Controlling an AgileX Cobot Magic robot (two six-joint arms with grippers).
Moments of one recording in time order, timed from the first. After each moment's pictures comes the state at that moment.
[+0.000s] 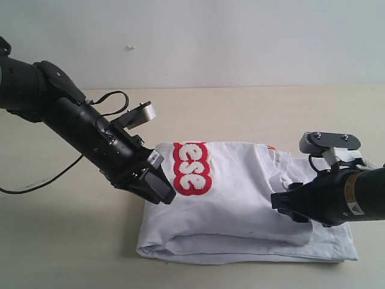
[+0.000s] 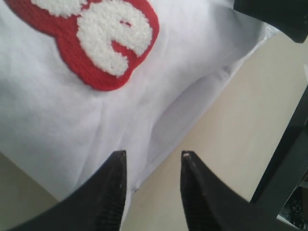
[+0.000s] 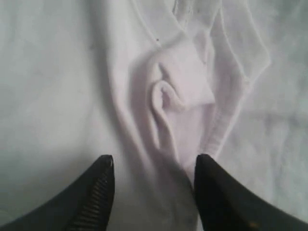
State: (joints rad) left arm -0.39 2.02 -1.23 -0.92 1.05 0.80; right arm 0.13 1.67 -0.49 -0.92 -0.19 1.15
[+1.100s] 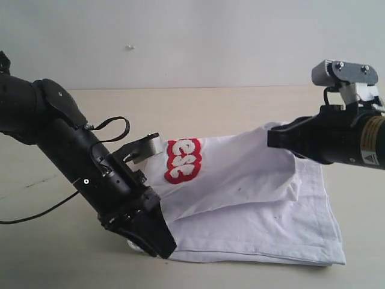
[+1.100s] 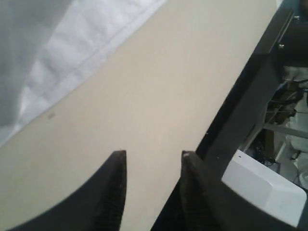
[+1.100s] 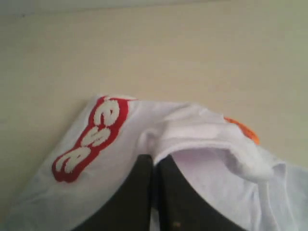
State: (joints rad) left arm -0.47 1.93 -1.08 -0.93 1.17 0.81; right arm 0.13 1.42 -0.56 -0.95 -0.33 1.14
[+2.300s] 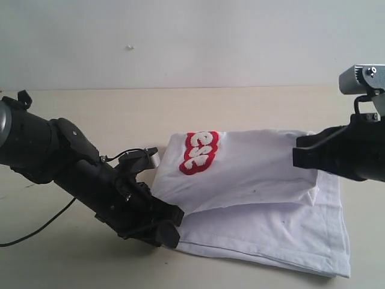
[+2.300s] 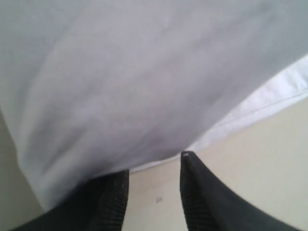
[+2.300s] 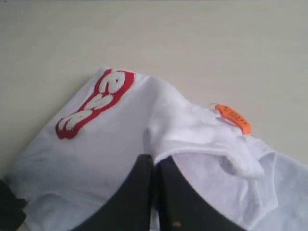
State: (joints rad) left arm -0.56 1.97 -0.94 -1.02 0.61 0.72; right arm 0.13 1.21 -0.47 -1.24 -0.21 1.38
